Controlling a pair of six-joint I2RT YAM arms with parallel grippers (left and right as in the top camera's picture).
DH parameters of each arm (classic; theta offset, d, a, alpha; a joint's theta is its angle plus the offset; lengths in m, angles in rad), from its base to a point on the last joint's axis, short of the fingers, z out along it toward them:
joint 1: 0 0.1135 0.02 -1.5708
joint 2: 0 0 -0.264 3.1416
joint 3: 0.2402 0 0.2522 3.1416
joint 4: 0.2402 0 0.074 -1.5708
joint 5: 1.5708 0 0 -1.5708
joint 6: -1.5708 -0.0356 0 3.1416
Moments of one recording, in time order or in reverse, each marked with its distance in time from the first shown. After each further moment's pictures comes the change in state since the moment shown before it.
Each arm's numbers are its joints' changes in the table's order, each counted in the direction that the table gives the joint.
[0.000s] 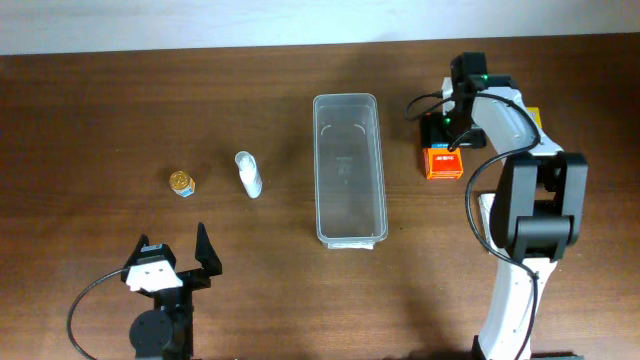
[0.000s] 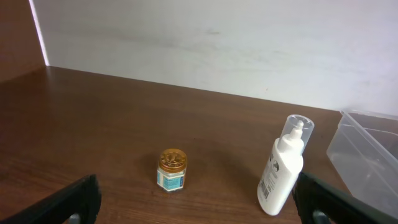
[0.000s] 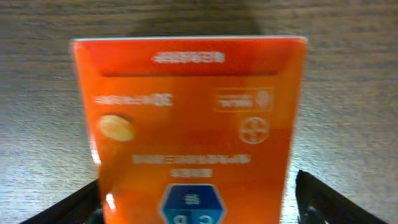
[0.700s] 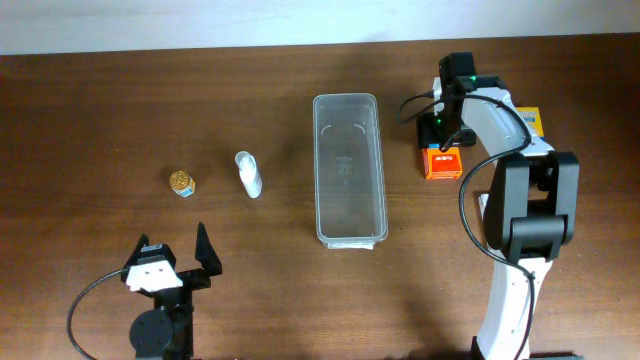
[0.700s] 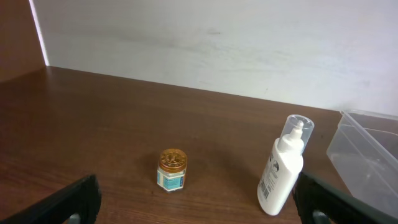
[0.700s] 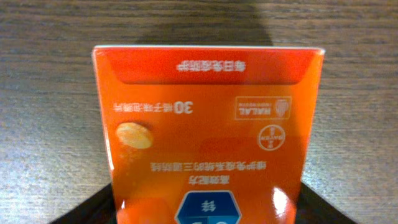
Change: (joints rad) left arm 0.000 0.000 0.000 0.000 0.000 0.000; right arm 0.034 0.000 -0.003 -0.013 0.052 -0.002
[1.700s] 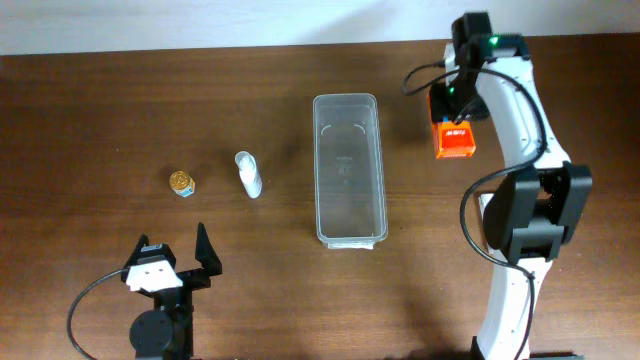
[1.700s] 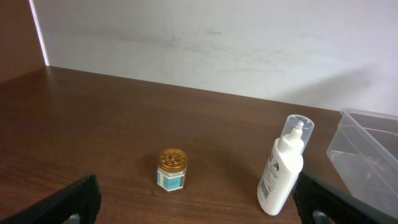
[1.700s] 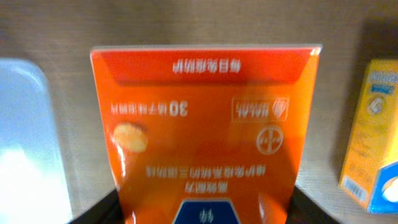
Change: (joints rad) left arm 0.000 0.000 0.000 0.000 0.000 0.000; right arm 0.000 0.000 0.402 0.393 -0.008 0.000
